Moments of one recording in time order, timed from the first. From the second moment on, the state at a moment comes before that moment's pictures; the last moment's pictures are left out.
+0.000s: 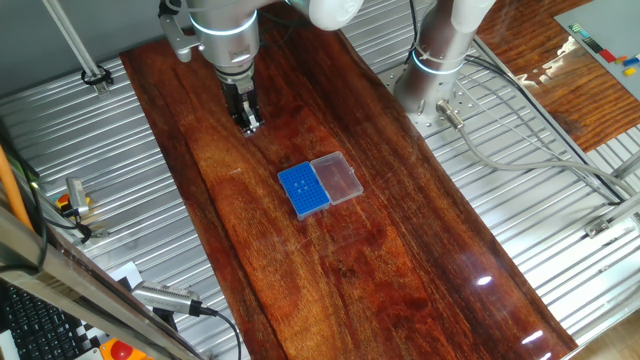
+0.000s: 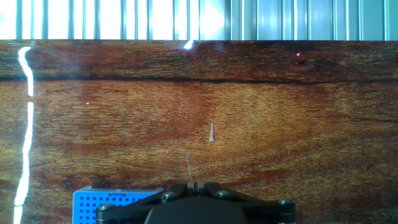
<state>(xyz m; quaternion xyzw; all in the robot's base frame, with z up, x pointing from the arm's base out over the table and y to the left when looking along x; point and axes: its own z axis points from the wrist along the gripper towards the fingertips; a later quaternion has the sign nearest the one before) 0.499 -0.001 0.170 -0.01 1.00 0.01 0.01</state>
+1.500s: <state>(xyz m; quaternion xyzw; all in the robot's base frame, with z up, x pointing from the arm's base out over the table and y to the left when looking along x) 0.499 0.000 0.168 -0.05 1.00 0.01 0.00</state>
